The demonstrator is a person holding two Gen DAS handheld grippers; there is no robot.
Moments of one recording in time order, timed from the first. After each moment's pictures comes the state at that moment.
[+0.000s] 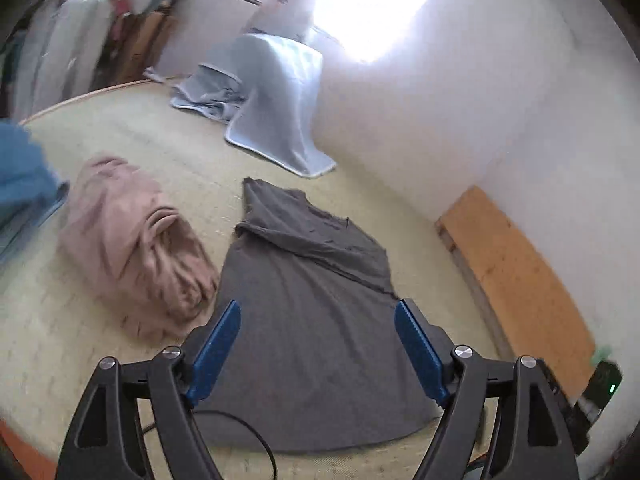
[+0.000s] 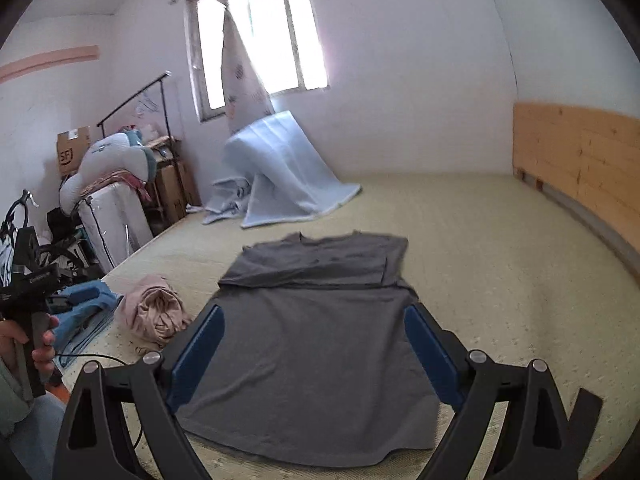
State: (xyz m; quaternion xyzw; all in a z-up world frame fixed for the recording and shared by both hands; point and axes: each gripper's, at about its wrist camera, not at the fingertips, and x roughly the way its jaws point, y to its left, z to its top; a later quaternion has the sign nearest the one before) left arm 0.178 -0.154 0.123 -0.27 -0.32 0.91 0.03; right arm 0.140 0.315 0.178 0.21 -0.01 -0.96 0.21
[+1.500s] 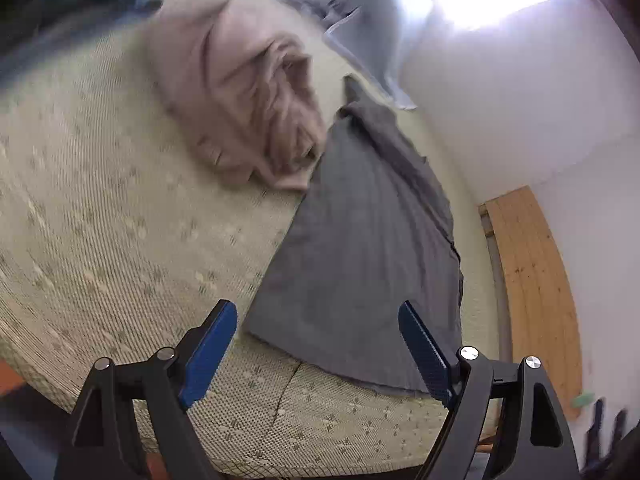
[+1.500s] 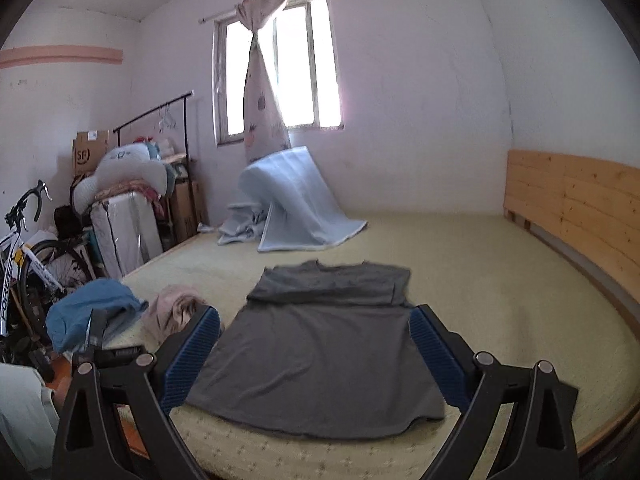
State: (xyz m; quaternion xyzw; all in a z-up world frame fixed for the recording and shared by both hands) left arm 0.169 -0.196 -0.059 -0.42 -0.43 0.80 -0.01; right arm 0.247 0.275 0.195 0.18 0.00 -0.96 0.20
